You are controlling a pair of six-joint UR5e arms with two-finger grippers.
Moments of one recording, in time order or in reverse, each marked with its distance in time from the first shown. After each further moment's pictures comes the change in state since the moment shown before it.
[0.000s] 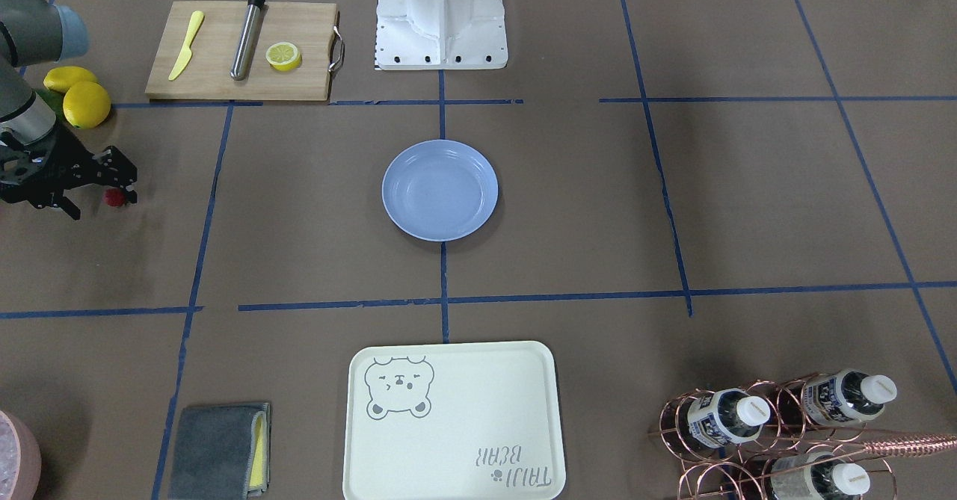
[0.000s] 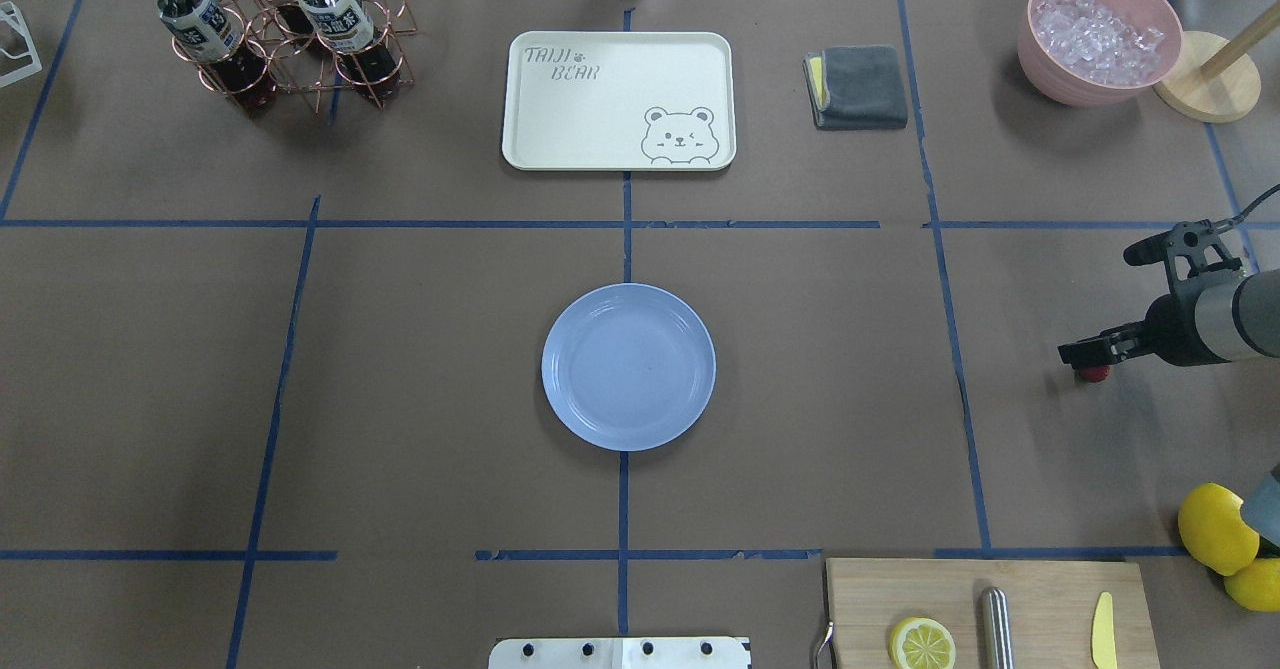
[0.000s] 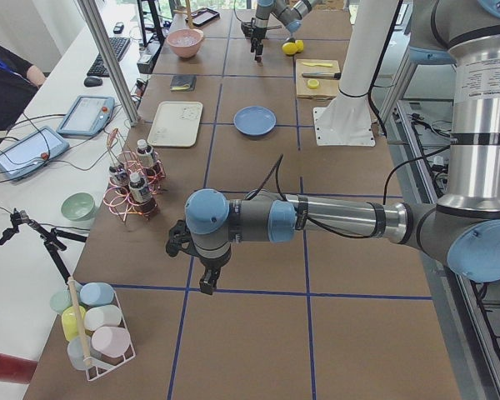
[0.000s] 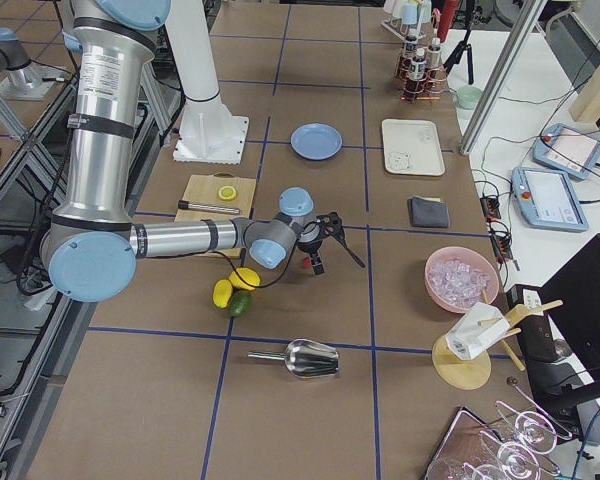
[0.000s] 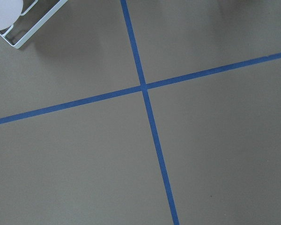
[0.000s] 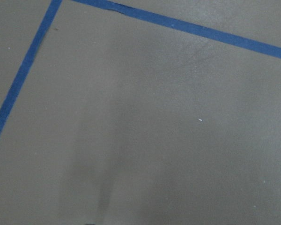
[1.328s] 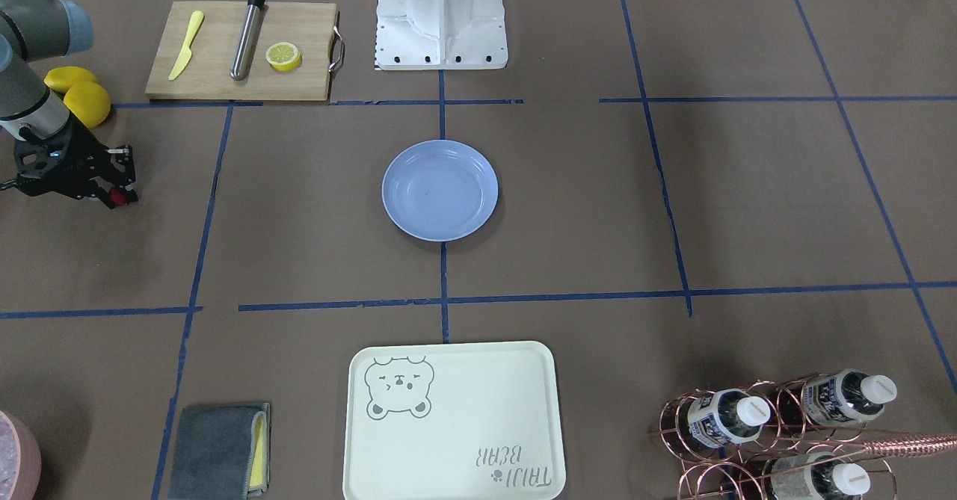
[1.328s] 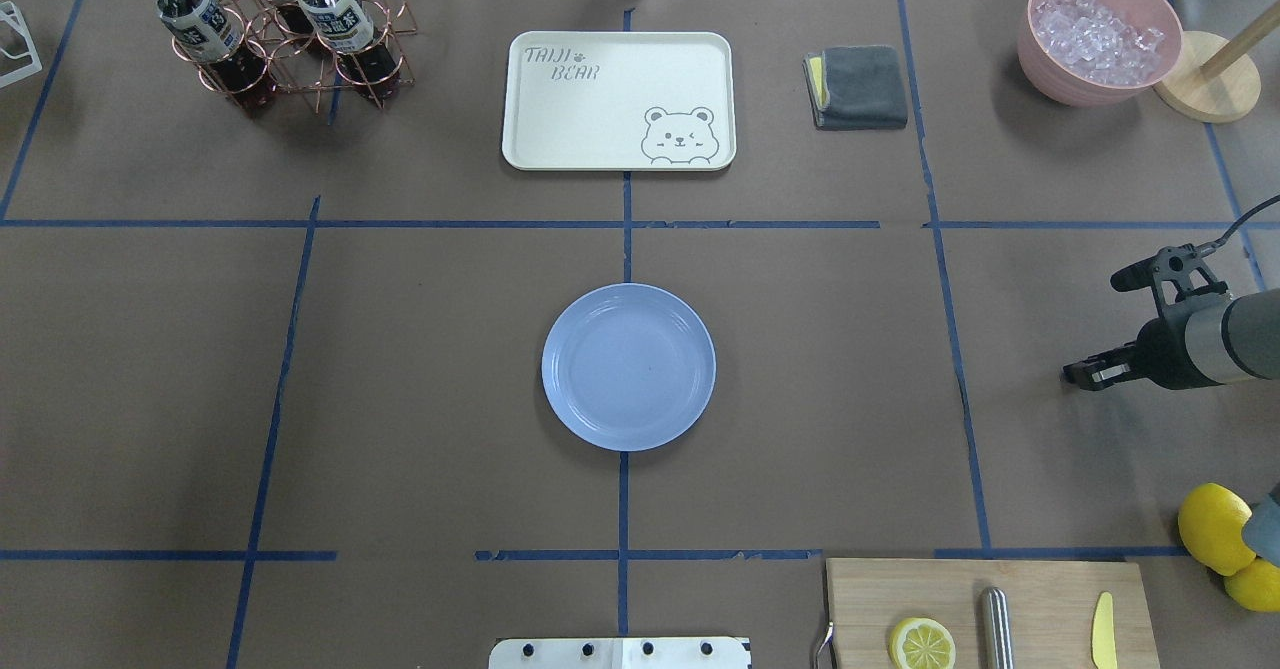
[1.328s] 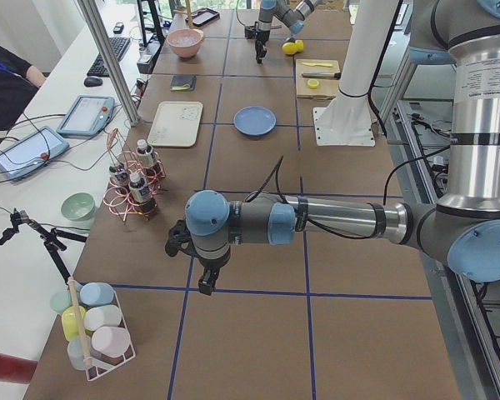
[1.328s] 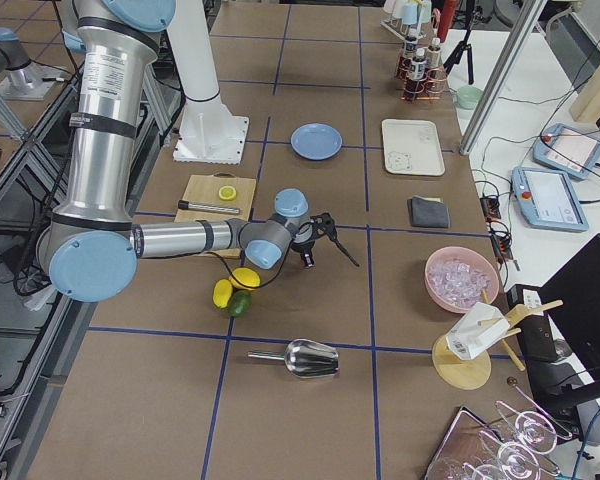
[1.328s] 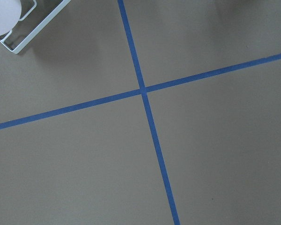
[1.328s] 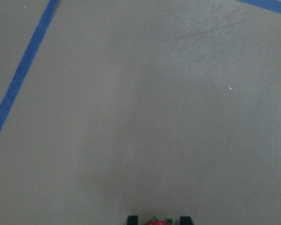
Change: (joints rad) left arm 0.000 0.001 0.008 -0.028 -0.005 0.000; right arm -0.042 -0.018 0.025 -0.002 0.014 -0.006
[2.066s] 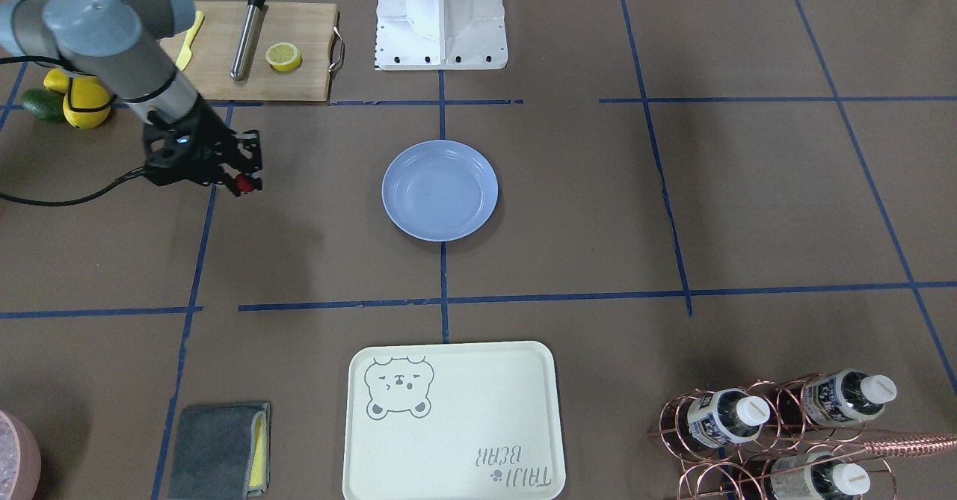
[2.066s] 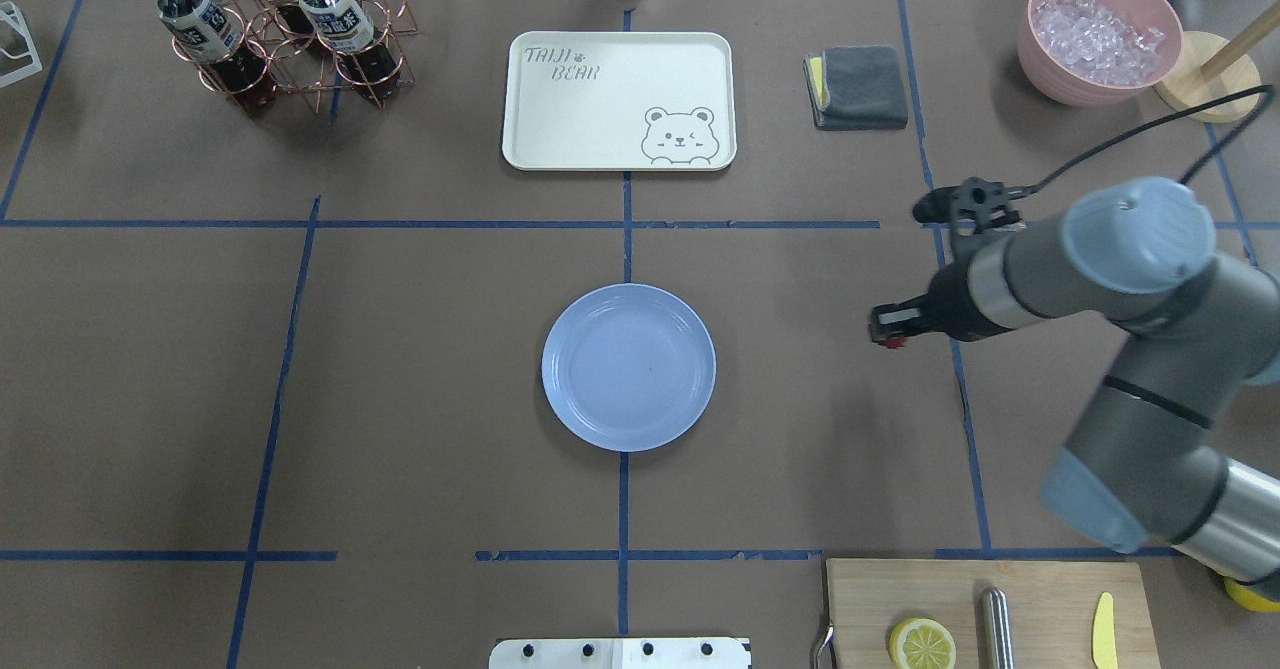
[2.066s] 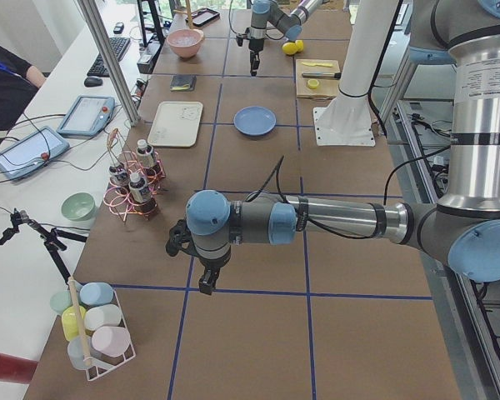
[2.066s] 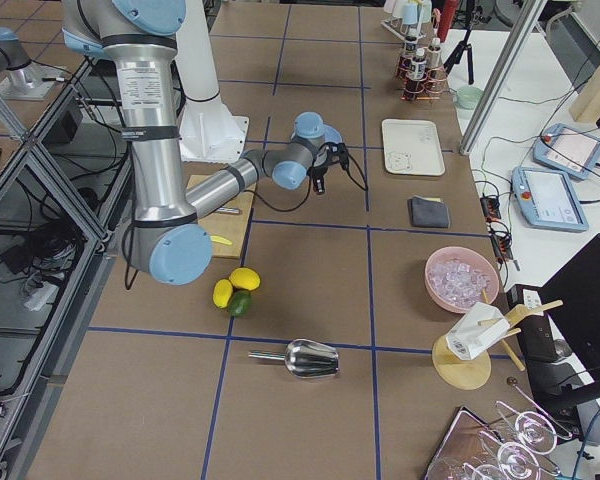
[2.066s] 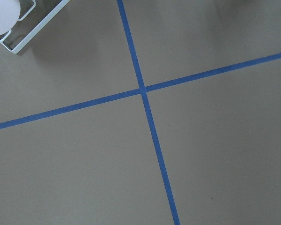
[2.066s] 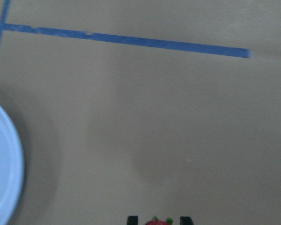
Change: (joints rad) left arm 0.000 0.003 -0.004 0.000 0.000 0.002; right arm -0.151 0.454 0.165 -0.497 -0.040 0.332
